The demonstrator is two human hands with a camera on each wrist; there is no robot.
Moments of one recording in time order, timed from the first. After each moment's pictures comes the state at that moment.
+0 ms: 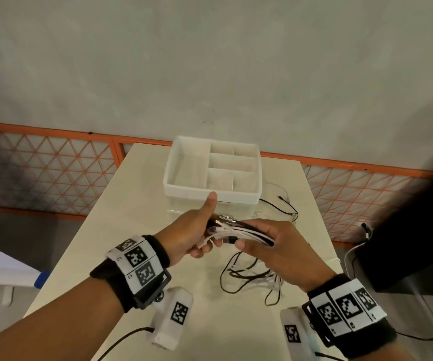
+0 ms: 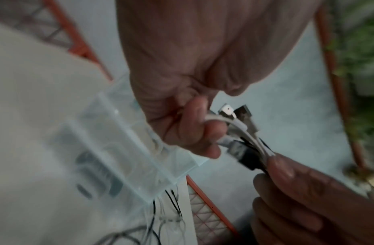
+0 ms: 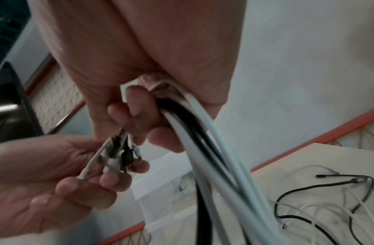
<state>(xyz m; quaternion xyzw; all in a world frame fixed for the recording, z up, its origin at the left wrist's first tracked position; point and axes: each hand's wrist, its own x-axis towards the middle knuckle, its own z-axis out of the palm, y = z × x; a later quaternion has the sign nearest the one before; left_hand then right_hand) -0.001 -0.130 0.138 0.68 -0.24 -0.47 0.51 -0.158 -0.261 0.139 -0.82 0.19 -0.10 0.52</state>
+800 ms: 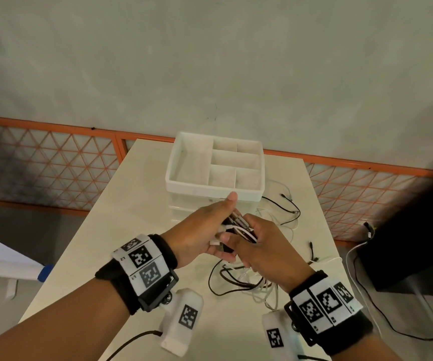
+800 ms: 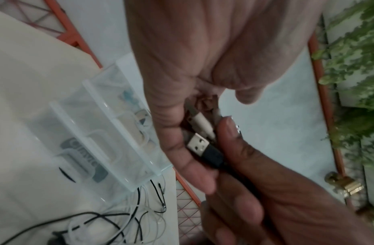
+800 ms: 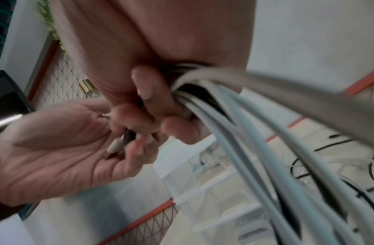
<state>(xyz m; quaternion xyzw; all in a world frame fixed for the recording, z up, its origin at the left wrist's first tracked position) -0.016 -0.133 0.147 0.62 -0.26 -0.51 0.54 -0.140 -0.241 0.129 -0.79 0.21 -0.08 0.57</state>
